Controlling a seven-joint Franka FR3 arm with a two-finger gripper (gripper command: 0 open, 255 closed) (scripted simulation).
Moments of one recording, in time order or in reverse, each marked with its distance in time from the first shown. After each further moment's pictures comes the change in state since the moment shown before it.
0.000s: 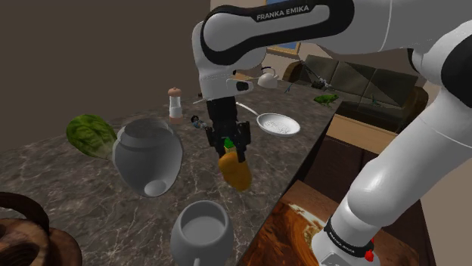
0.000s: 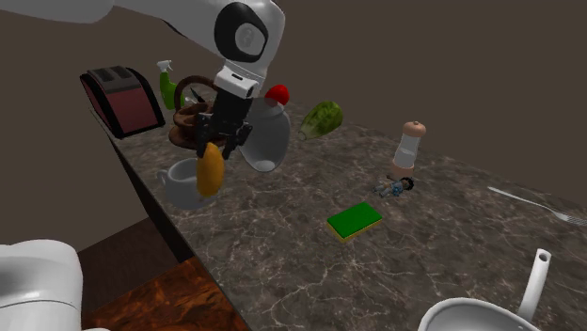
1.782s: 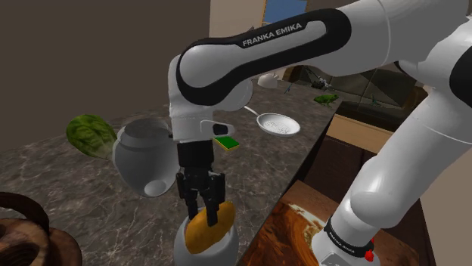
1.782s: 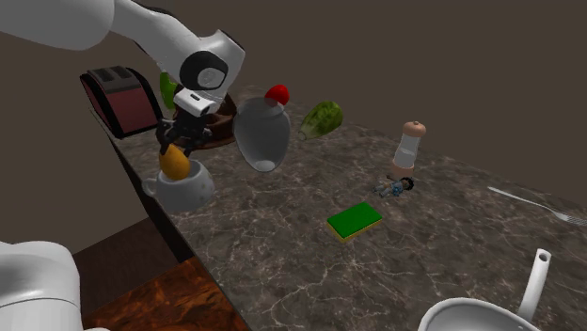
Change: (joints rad) arm 0.069 0.066 0.190 -0.098 0.283 0.257 0.166
